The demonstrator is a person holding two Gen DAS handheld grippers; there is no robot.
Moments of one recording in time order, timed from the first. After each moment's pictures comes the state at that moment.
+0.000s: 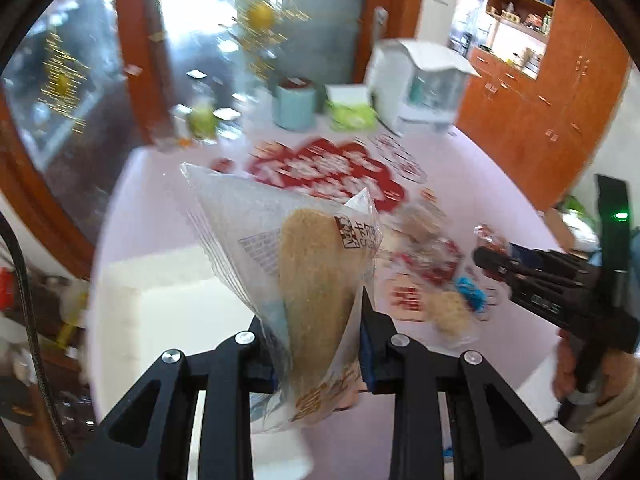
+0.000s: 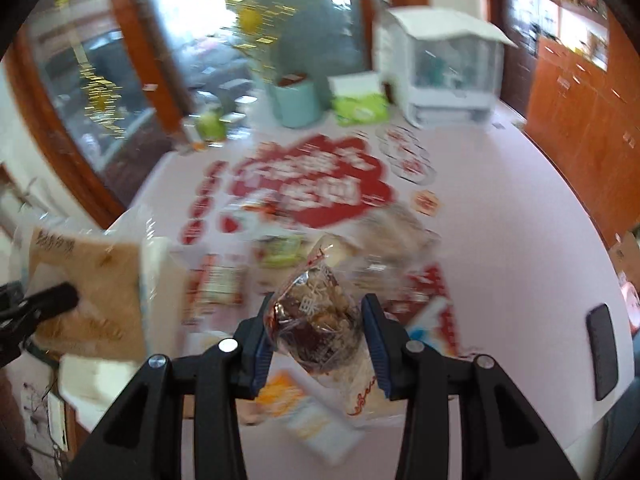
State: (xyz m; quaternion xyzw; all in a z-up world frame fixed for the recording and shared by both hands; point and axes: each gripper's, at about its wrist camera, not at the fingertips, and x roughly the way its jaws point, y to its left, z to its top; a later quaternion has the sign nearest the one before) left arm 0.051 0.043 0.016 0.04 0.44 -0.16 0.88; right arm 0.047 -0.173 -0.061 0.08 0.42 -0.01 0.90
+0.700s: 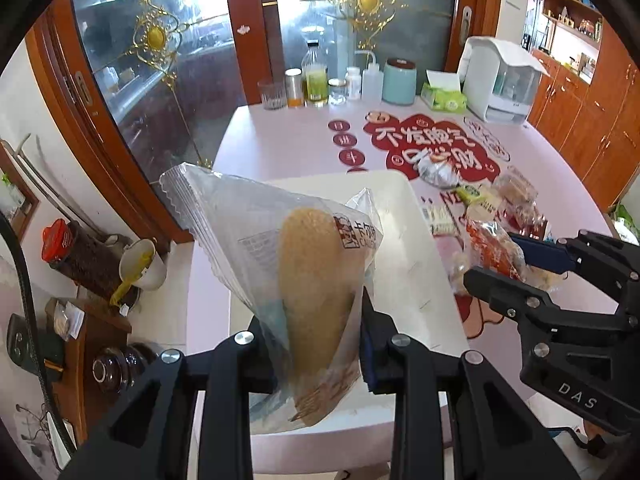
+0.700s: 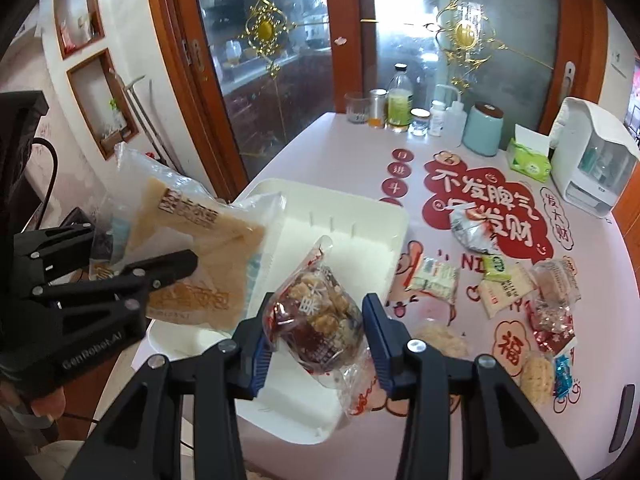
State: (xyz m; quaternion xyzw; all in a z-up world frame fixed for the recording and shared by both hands) left arm 0.008 0.207 -0.016 0.05 0.46 -0.07 0.88; right arm 0.016 0.082 -0.047 -0.05 0.42 0.15 0.89
